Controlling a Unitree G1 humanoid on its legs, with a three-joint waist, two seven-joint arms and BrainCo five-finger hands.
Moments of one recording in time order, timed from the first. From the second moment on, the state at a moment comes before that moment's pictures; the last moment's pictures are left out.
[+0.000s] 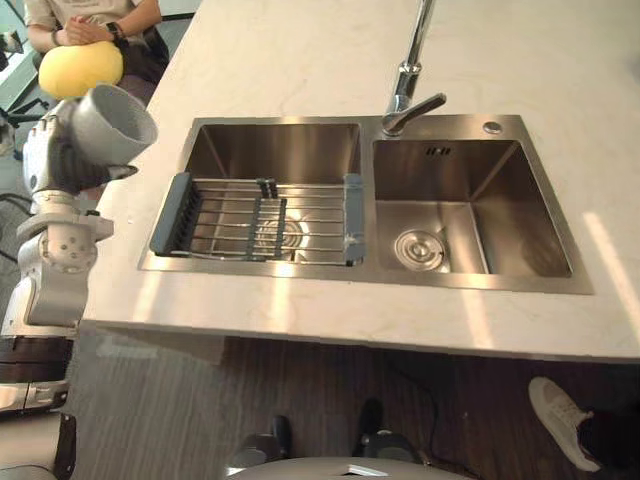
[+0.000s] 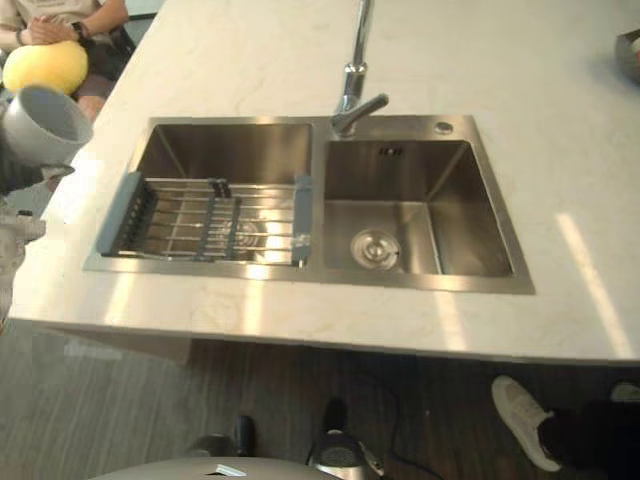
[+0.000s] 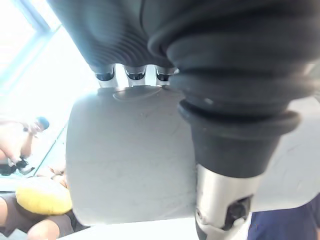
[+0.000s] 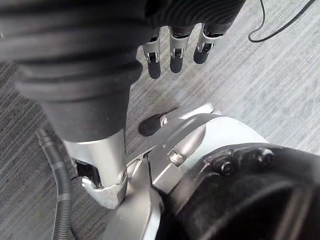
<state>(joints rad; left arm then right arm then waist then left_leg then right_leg) -0.35 0.73 0.16 0.07 0.33 0.06 0.27 0.18 -0.14 -0.41 1.04 0.42 0.18 0.08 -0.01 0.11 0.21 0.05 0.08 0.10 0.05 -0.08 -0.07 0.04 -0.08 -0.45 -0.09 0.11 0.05</state>
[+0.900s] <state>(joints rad) 0.18 0.29 0.36 -0.07 0.08 -0.26 0.35 0.16 -0.21 -0.52 1.01 0.07 -0.02 -0.12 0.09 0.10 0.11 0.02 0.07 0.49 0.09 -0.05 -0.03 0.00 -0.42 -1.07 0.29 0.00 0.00</state>
